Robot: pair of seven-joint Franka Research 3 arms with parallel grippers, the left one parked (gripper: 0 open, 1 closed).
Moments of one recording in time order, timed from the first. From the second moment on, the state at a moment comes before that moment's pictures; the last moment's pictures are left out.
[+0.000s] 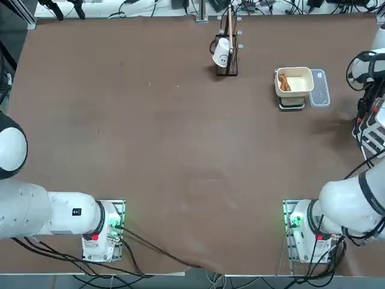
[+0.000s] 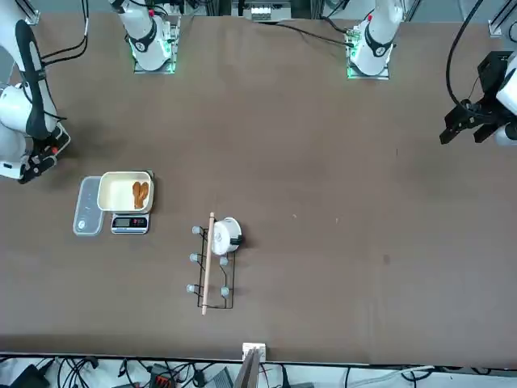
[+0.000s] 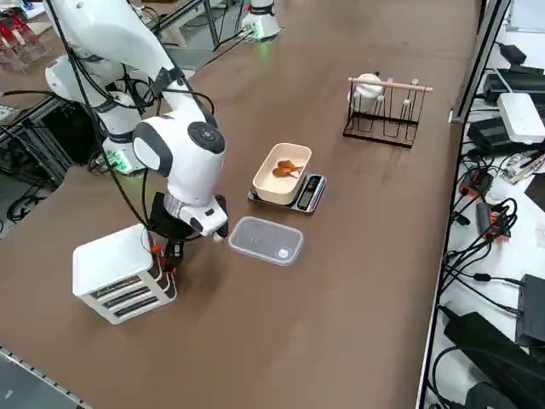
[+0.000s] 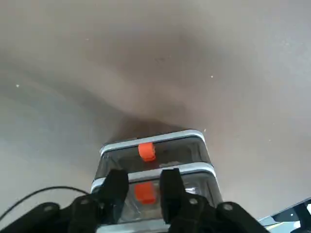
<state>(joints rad) -0.30 0.39 -0.22 -2.07 -0.49 2.18 -0.76</state>
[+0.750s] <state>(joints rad) -0.30 0.39 -0.21 -2.07 -0.54 2.18 -0.76</state>
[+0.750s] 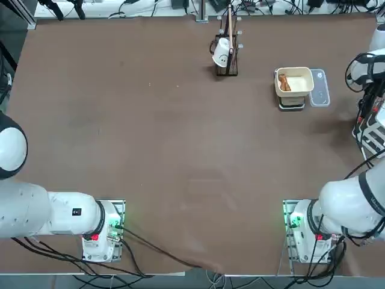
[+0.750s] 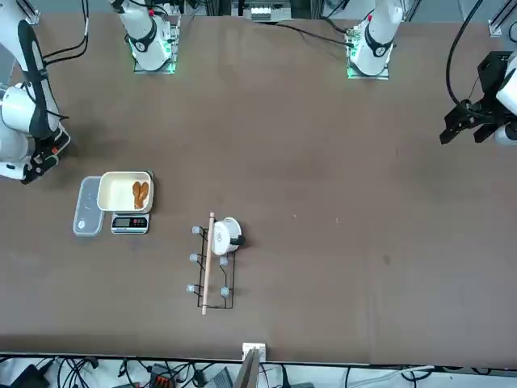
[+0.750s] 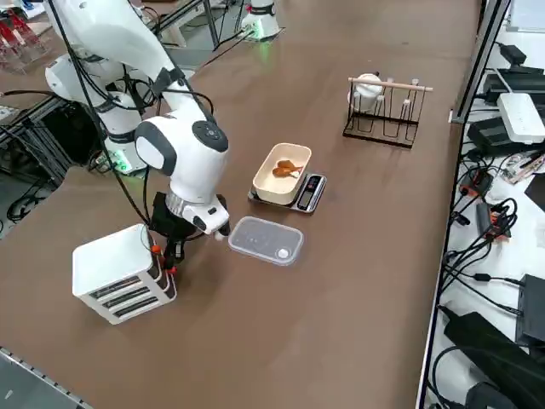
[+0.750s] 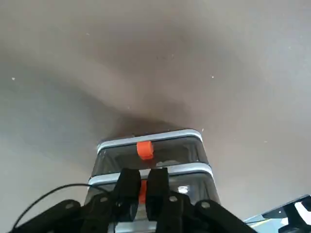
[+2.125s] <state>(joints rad) -0.18 0.40 -0.21 -2.01 -0.40 2.19 -0.74</state>
